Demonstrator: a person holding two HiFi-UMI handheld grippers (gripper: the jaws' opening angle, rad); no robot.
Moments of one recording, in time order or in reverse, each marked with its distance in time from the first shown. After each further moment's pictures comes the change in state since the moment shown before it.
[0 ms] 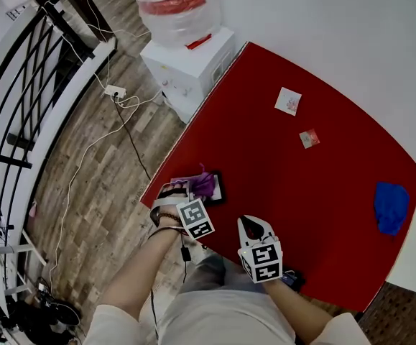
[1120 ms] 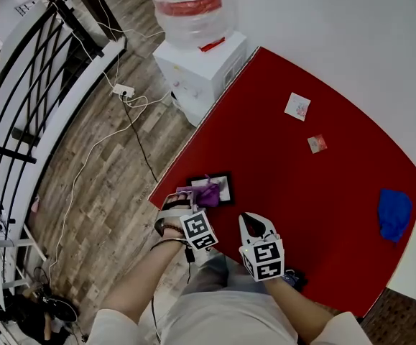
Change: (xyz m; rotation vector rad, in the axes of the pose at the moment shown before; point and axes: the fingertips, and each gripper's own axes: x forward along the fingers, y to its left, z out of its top) left arm -0.019 -0.023 -0.016 -0.054 -0.028 0.017; right arm 0.010 0.017 0.020 -0.027 -0.030 0.022
